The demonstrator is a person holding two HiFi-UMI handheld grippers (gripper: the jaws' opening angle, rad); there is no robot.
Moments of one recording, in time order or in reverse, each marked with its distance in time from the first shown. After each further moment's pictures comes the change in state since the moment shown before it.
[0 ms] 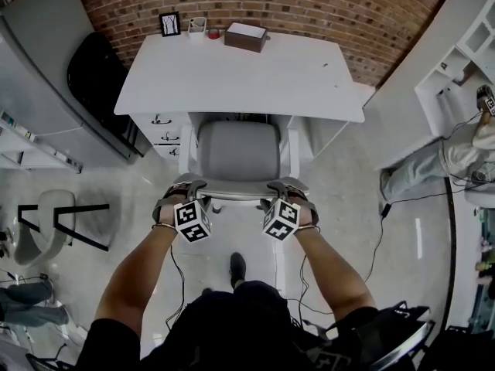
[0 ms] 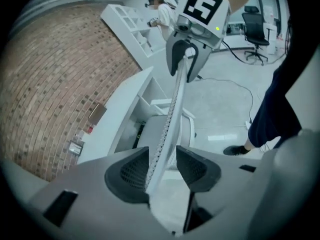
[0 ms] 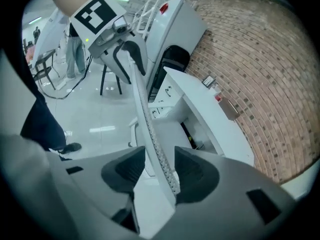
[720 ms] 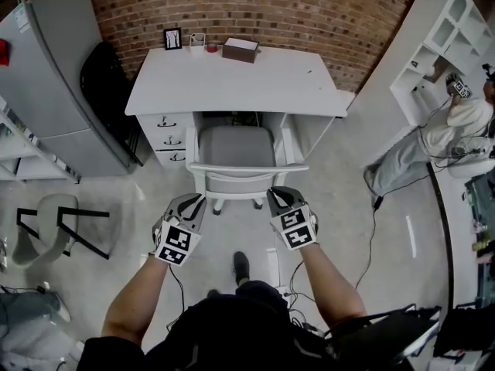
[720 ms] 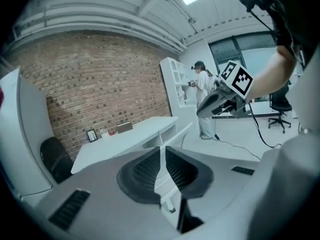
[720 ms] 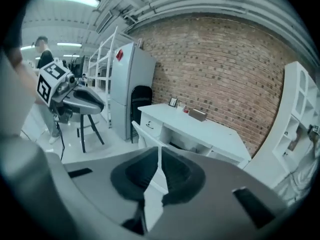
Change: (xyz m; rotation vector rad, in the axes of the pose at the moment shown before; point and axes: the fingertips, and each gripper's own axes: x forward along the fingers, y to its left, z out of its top) left arm -0.192 -0.039 -0.018 -0.513 -0.542 0.168; right arm -0.154 0.059 0.068 0.535 -0.321 -0.234
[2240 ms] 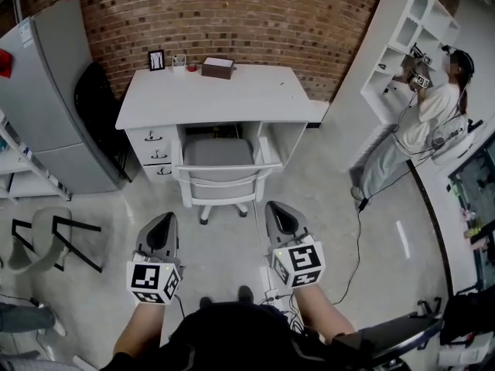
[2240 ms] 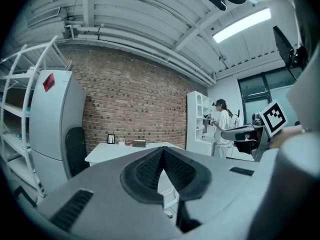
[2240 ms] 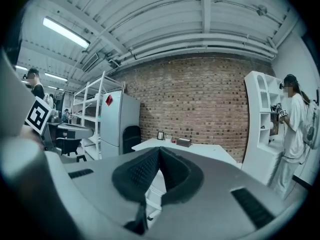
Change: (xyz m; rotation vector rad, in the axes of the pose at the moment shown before) left arm -0.167 -0.035 0.101 -0.355 -0.286 0.220; right arm -0.202 0.035 0.069 0.234 -0.388 -0.172
